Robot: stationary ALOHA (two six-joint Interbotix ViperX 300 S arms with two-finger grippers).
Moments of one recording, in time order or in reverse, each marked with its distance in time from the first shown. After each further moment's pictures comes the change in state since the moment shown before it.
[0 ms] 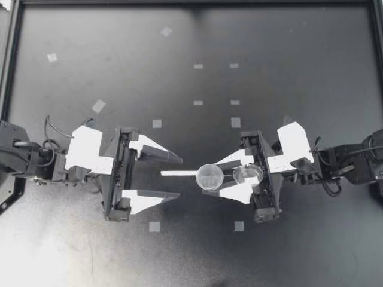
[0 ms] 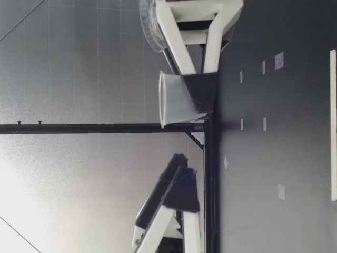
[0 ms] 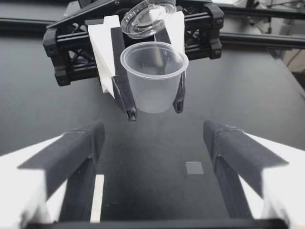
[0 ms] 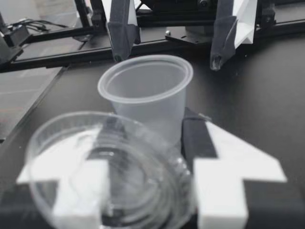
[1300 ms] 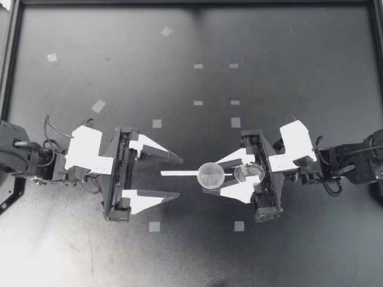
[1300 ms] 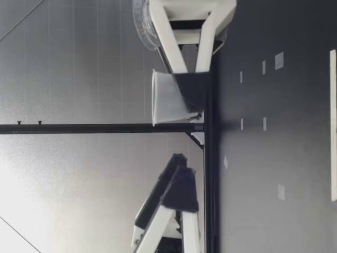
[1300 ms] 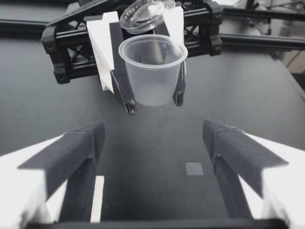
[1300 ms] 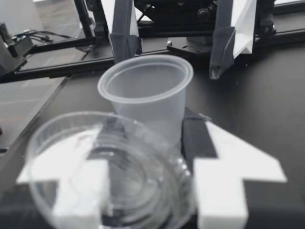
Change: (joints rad) left arm 0.000 0.000 0.002 0.000 -0.006 0.000; right arm 0.000 0.002 0.002 0.000 -0.034 0.005
